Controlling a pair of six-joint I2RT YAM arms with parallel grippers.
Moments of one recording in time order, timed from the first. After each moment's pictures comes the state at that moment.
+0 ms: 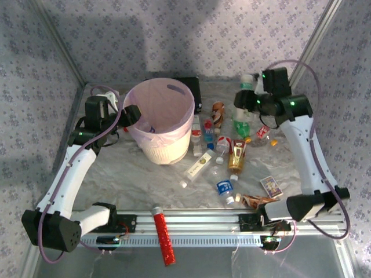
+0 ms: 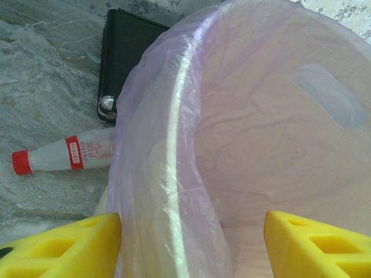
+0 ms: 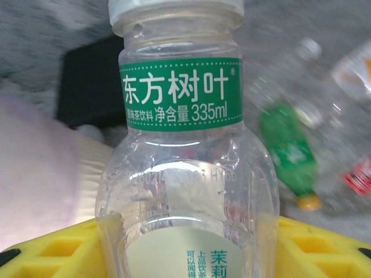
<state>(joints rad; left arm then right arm) -0.21 1.11 1.10 -0.53 0.19 -0.51 0.26 1.41 1.75 -1.06 -0.11 0.38</state>
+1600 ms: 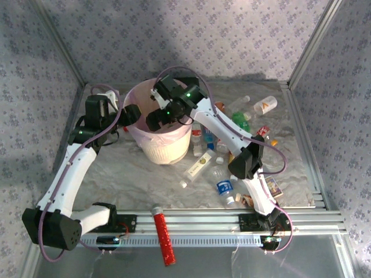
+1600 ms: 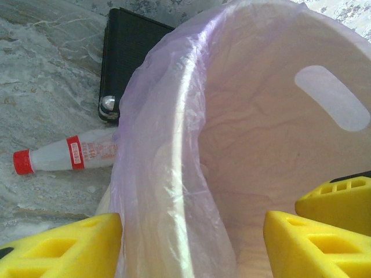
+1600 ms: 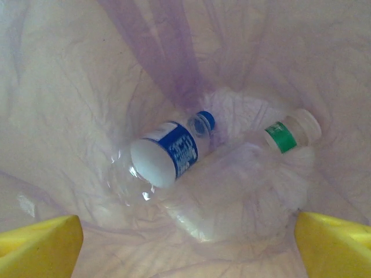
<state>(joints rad) -0.21 1.13 1.12 -0.54 0.19 -0.51 0.84 2.18 2.43 -1.24 -0.09 0.20</state>
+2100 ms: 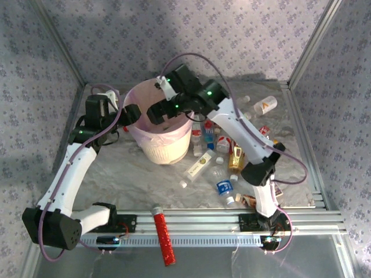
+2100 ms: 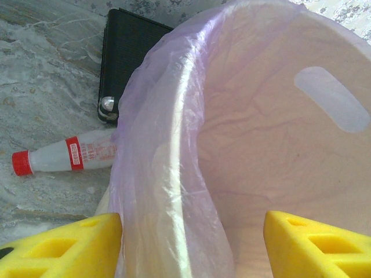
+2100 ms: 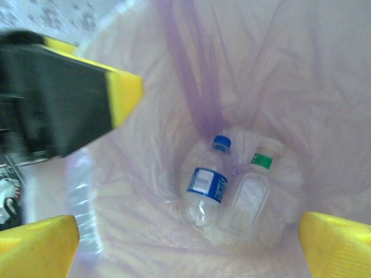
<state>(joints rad) -0.21 1.13 1.12 -0.53 0.19 -0.51 0.85 1.96 2.43 -1.22 -0.10 0.18</state>
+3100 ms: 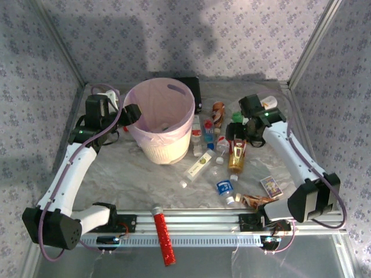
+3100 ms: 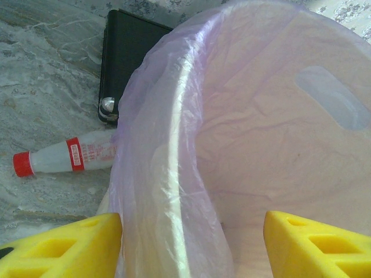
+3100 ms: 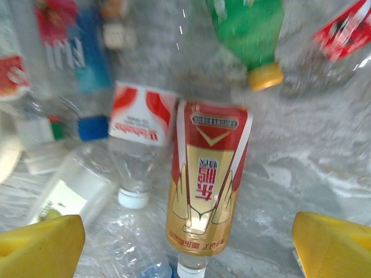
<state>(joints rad) -0.21 1.13 1.12 -0.54 0.19 -0.51 0.32 1.39 1.28 -1.11 0.04 0.40</state>
